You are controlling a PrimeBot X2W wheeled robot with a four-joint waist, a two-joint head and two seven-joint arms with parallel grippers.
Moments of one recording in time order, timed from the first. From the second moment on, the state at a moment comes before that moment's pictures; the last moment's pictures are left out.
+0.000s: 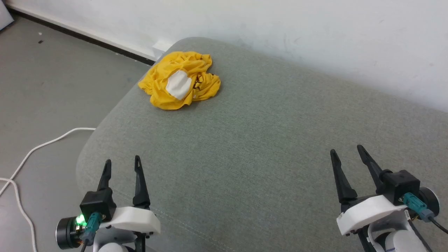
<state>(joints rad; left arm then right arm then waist) -0.03 0.06 -0.03 0.12 -0.11 0.15 -0.22 -0.04 -0.05 0.01 0.10 0.08 0.13 -0.13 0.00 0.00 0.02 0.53</state>
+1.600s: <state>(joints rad) -0.88 0.32 0.11 0.52 -0.34 0.04 0.20 -0.30 -0.05 0.11 0.01 0.01 0.13 -0.10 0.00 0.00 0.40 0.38</state>
